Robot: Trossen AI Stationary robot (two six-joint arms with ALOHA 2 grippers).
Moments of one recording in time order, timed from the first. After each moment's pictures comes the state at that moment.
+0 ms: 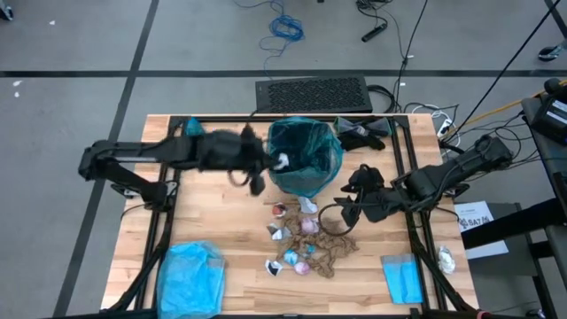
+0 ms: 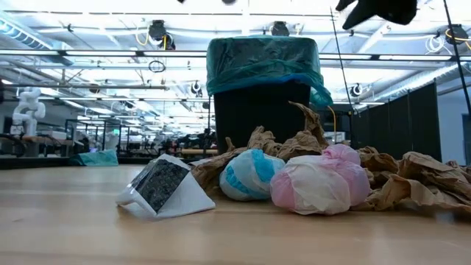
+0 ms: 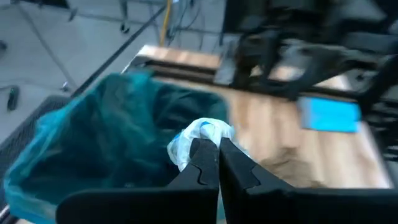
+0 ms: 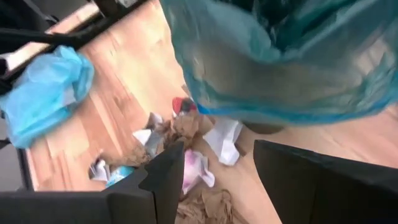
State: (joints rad) left arm 0.03 1.34 1.35 -0.45 -0.15 -0.12; right arm 0.43 1.19 1.13 -0.86 0.58 1.00
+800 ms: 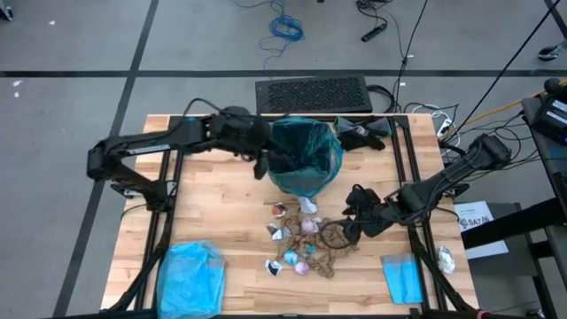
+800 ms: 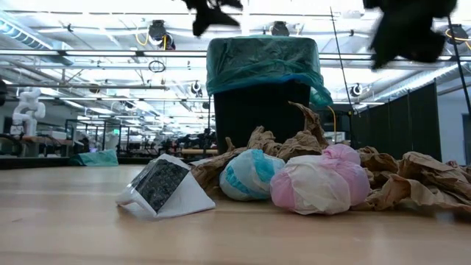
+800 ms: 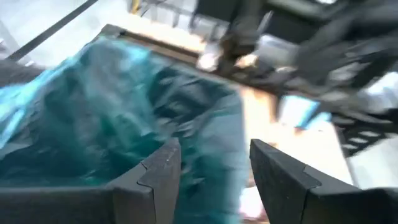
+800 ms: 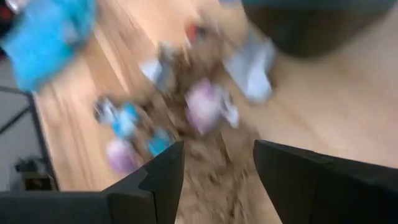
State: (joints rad) left arm 0.22 1.38 1.35 -0.41 0.23 -0.18; right arm 0.51 1.19 0.85 -0.64 0.39 1.12
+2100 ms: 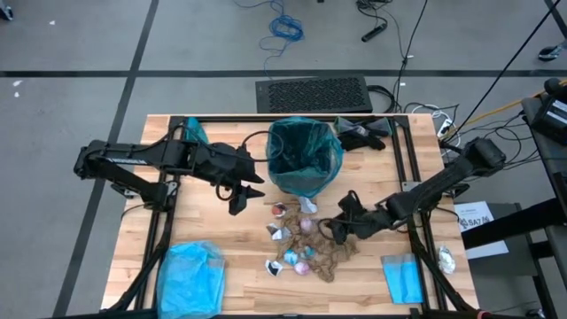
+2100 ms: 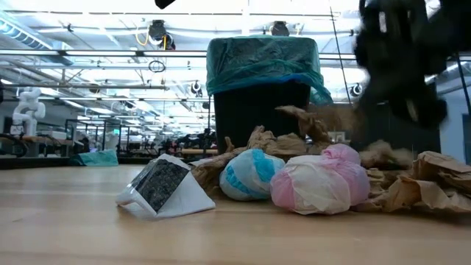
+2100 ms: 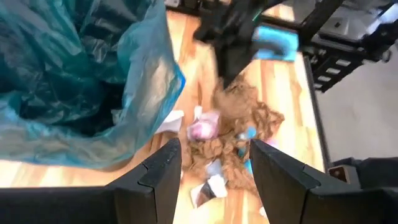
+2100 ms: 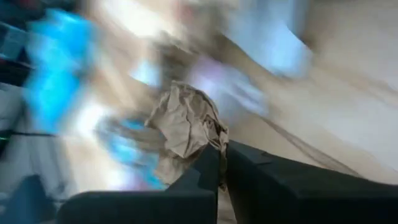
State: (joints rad) left arm -0.07 1.27 1.35 -0.73 0.03 -0.26; right arm 0.48 1.29 0.63 -0.09 0.42 1.27
